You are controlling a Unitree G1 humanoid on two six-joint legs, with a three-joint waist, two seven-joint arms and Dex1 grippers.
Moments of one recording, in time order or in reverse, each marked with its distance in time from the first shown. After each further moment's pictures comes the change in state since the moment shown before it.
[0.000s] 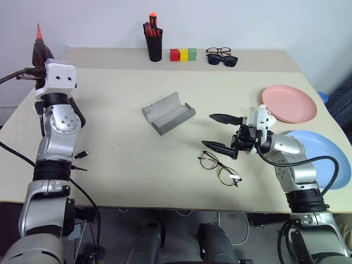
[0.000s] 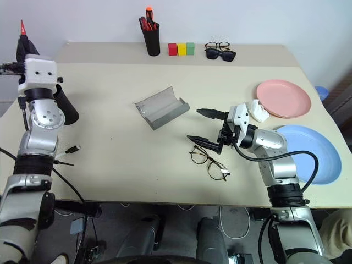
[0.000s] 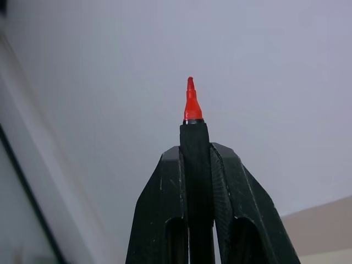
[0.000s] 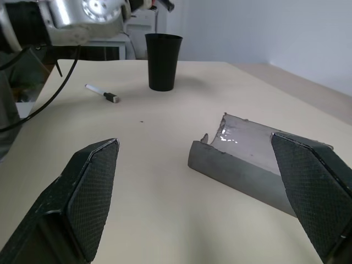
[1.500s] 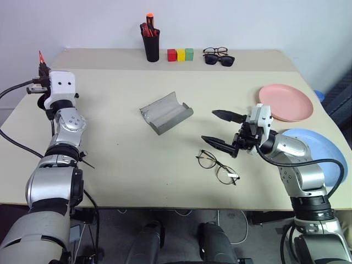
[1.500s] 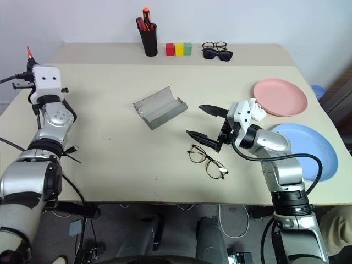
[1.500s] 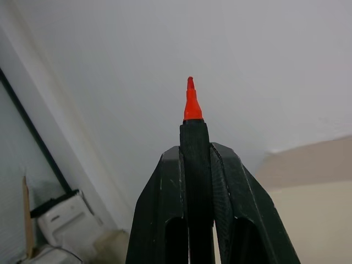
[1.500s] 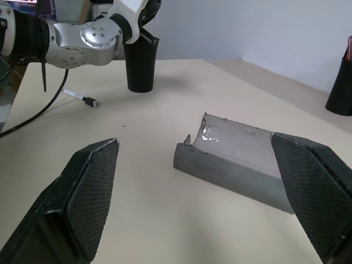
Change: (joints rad) left arm -0.220 -0.059 -0.002 0.577 -0.119 -0.155 0.071; right arm 0.060 -0.012 -0.028 -0.167 0.005 0.123 -0.123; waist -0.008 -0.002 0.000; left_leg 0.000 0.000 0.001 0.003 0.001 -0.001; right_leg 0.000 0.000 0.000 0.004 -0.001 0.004
